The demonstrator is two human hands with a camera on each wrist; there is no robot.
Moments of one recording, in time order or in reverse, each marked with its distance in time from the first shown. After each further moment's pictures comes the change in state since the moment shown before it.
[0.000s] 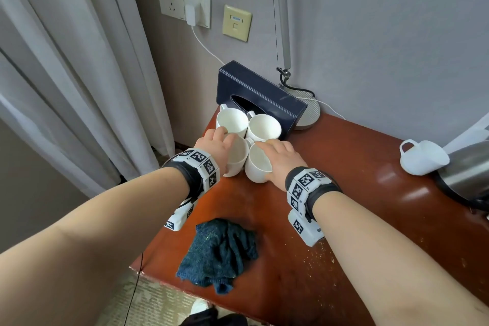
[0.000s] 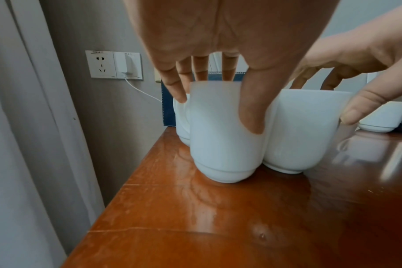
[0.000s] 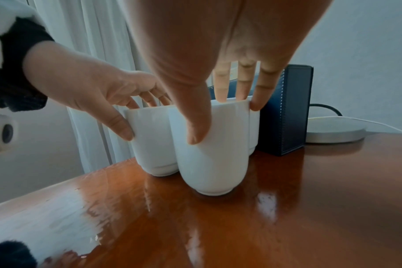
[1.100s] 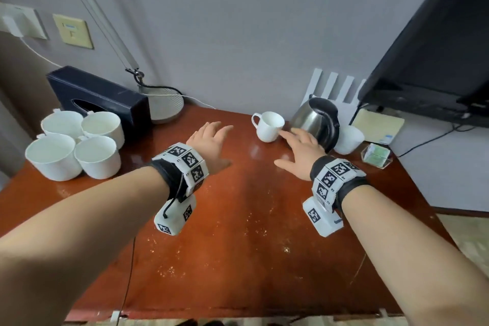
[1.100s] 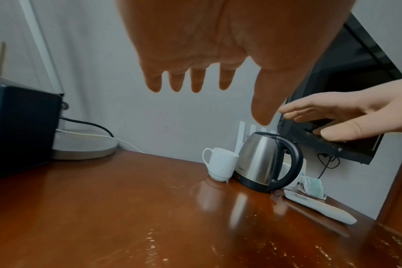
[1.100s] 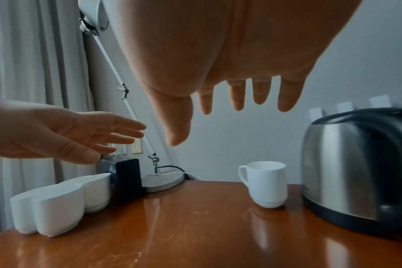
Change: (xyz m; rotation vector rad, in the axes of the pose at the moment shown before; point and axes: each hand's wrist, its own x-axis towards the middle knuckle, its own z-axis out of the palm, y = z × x) left_hand -0.036 0.329 -0.023 -0.210 0.136 0.306; right_hand -0.253 0.282 -0.072 0.057 0.120 0.441
